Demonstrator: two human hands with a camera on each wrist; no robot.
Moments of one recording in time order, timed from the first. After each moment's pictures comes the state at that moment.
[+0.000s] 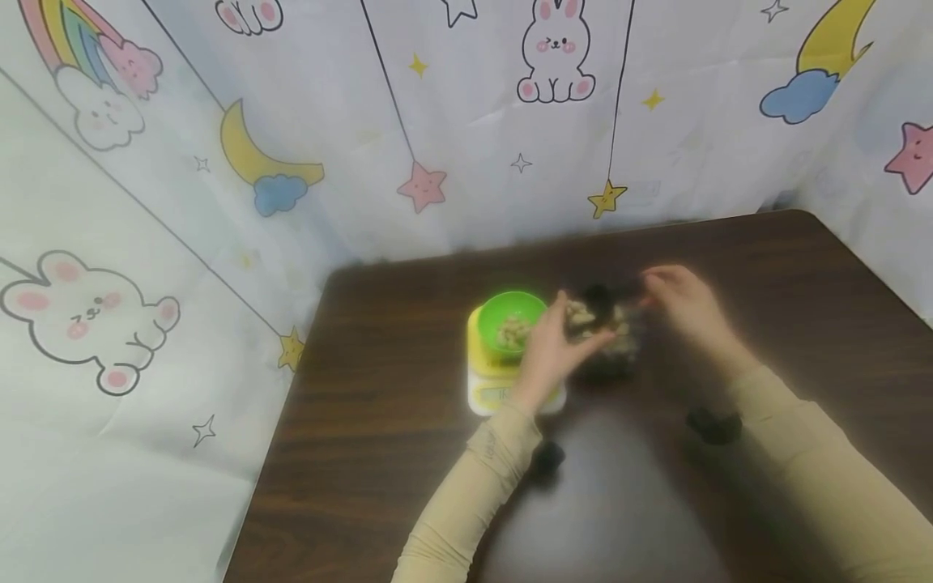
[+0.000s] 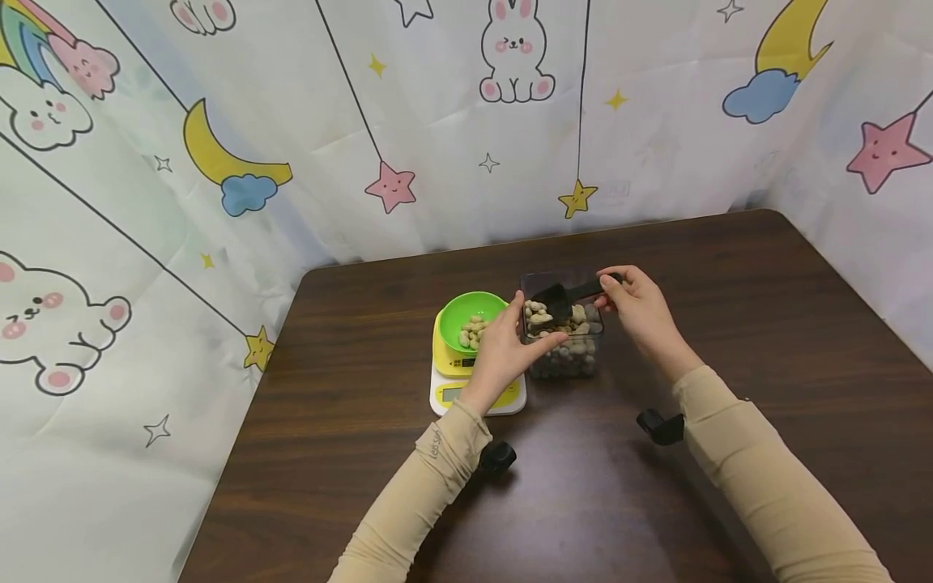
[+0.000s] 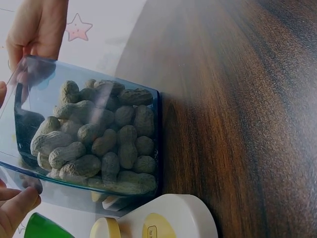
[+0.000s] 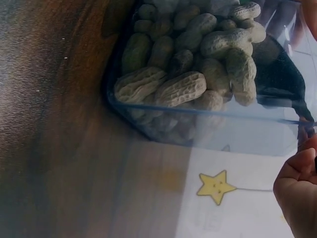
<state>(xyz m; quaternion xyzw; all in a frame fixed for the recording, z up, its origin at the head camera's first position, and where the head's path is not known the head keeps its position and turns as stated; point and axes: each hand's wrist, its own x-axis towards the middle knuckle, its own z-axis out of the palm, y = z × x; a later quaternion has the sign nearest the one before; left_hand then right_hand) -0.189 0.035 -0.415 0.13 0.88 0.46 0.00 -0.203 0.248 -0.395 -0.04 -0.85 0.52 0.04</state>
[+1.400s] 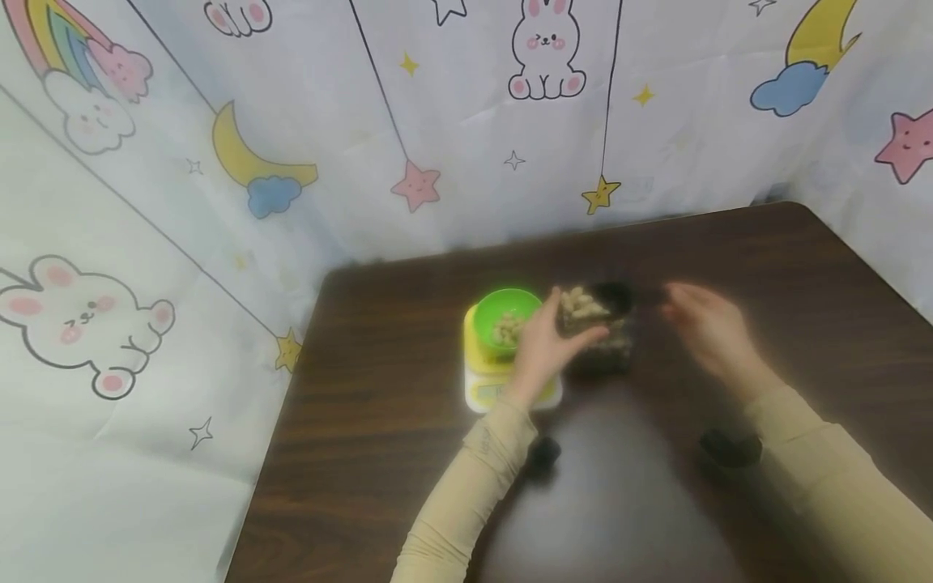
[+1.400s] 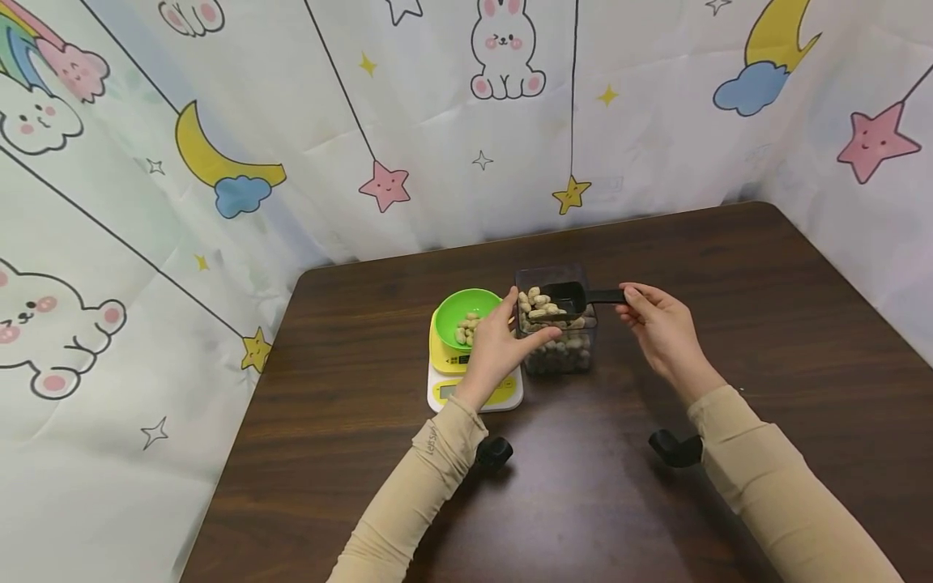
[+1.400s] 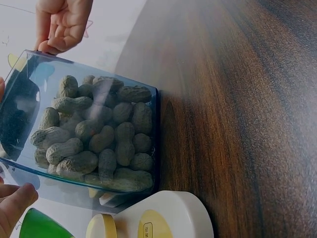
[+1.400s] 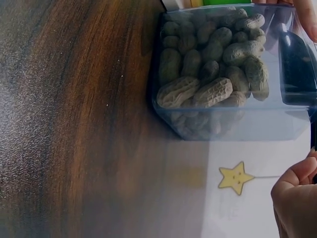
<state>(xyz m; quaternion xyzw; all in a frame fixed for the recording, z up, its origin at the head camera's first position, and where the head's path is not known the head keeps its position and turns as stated) -0.191 0.033 -0.417 0.13 0.88 0.46 0.01 -0.174 0.272 -0.416 -0.06 -0.51 0.86 -0.01</state>
